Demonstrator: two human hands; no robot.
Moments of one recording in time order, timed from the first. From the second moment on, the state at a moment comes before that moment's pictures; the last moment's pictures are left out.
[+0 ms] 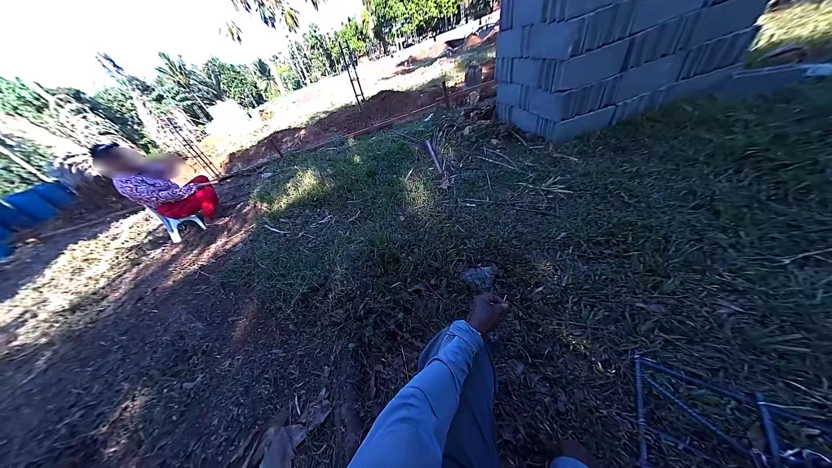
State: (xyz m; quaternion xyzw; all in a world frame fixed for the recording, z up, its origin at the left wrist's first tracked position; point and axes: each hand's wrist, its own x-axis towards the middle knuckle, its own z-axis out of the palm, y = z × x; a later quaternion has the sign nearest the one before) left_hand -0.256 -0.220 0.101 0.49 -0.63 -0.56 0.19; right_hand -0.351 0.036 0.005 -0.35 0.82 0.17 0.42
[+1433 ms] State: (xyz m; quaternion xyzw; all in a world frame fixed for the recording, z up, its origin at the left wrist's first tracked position) left_hand -0.274 -0.209 0.107 0.48 -0.66 -0.56 0.16; right_hand -0.362 0.046 -0.028 -0.33 0.84 0.16 0.40
